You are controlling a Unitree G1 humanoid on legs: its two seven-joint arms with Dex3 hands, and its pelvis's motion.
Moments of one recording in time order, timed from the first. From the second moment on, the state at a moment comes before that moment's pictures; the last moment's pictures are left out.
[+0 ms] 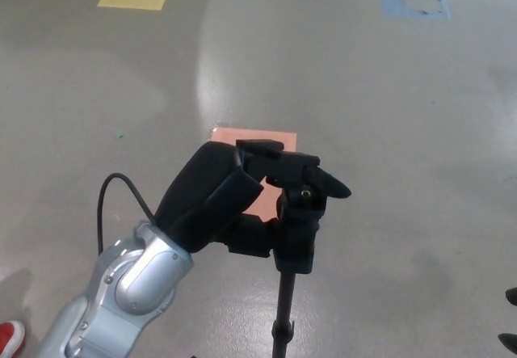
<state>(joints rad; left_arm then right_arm) -0.34 0.29 -0.28 0.08 0.42 -0.49 -0.04 -0.53 -0.53 0.11 1.29 -0.23 -0.09 0.28</state>
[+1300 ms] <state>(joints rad) -0.33 0.17 -0.21 -0.02 0.06 -0.15 -0.27 -0.56 -0.53 0.11 1.29 -0.23 -0.09 0.28</state>
